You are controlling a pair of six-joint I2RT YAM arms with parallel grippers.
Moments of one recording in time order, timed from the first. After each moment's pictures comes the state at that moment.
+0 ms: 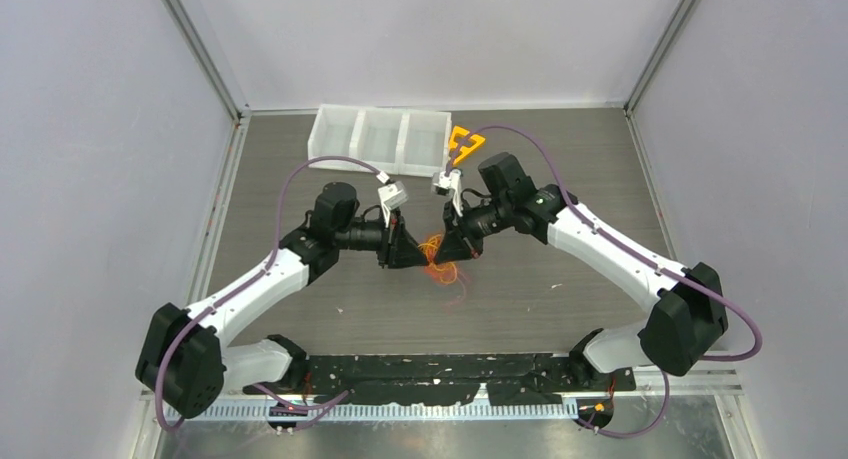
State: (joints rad) left arm -0.54 1.18 0.73 0.02 0.85 -0.22; right arm 0.67 1.39 1.14 -0.55 -0.85 -0.18
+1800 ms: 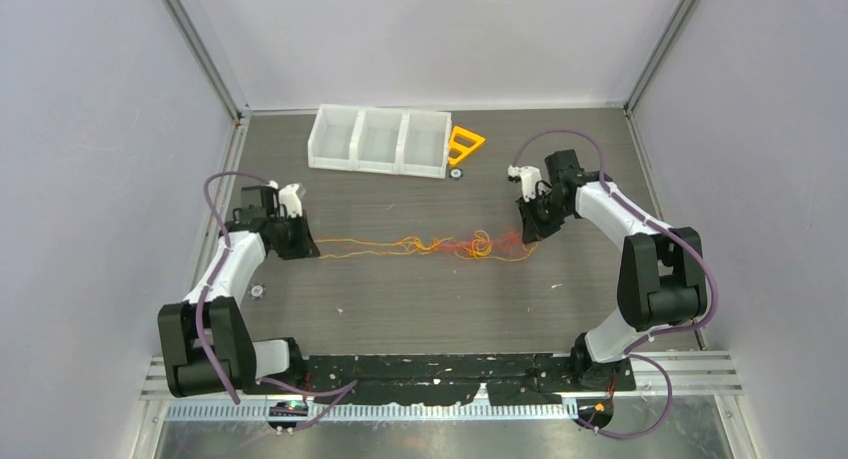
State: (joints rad) left arm 0.10 1.27 0.75 -0.55 0.39 -0.01; right arm 0.14 1.59 1.06 -0.72 -0.37 -0.38
